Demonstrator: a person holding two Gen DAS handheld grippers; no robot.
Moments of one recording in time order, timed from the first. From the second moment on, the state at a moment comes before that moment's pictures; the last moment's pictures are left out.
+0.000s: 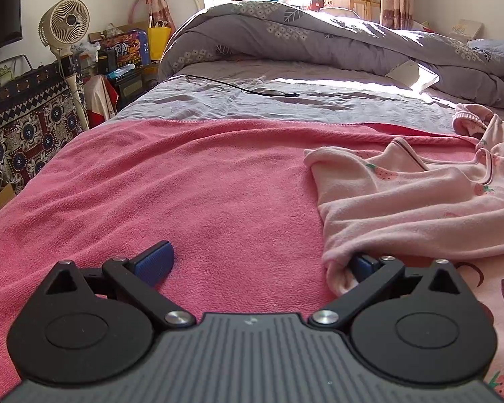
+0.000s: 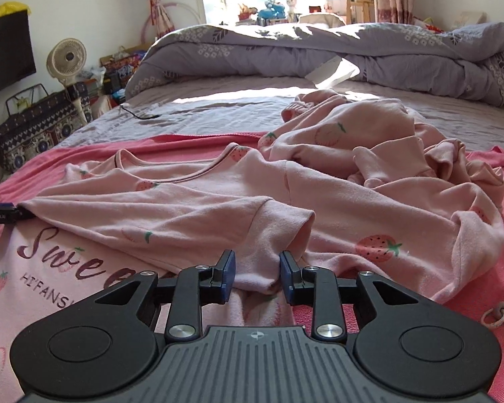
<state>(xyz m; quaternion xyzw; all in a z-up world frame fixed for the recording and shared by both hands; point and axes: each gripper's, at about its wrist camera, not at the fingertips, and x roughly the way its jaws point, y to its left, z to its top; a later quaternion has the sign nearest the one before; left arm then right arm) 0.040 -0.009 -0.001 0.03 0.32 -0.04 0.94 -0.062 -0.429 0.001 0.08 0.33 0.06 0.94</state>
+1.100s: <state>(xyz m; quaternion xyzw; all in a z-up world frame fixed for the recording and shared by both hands) 0.034 -0.001 0.000 0.00 0.32 -0.07 0.95 0.132 -0.105 0.011 -0.15 0.37 0.22 0.89</state>
